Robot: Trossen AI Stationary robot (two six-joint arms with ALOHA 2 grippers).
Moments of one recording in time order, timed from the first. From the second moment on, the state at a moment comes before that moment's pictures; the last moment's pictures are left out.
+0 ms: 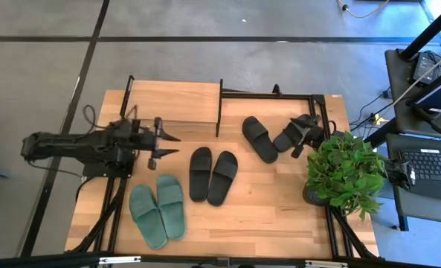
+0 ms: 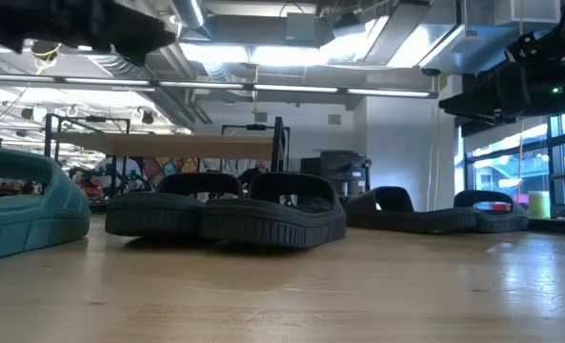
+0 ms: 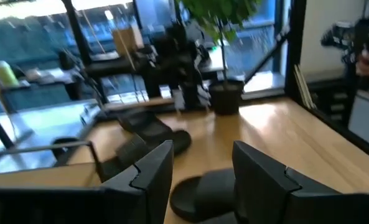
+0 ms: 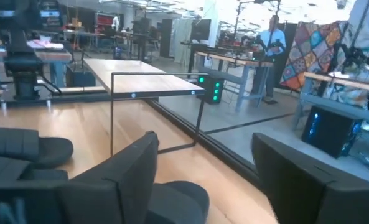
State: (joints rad) left arm 0.12 0.56 0.35 0.12 0.12 0.14; right arm -0.26 0.01 0.01 0.06 0.33 -0.12
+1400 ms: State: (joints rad) left arm -0.10 0.94 0.57 0.12 -0.09 0.30; right arm -0.26 0.01 0.01 0.06 0.33 -0.11
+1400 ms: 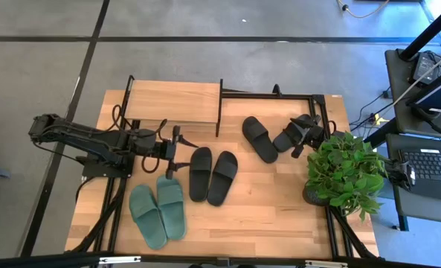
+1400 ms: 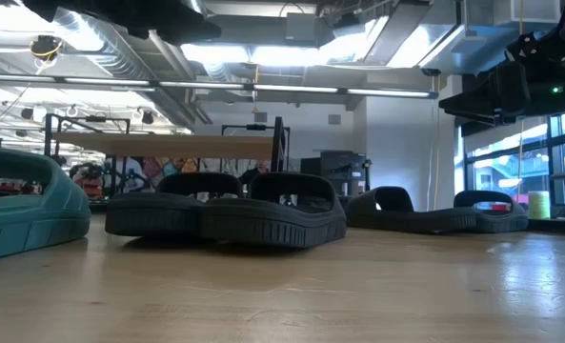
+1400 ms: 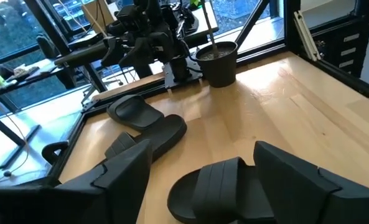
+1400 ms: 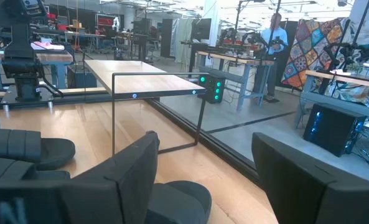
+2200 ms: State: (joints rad) left arm -0.22 1.43 0.87 -0.33 -0.46 0.03; right arm -0.26 0.01 0.01 0.06 0.33 -0.11
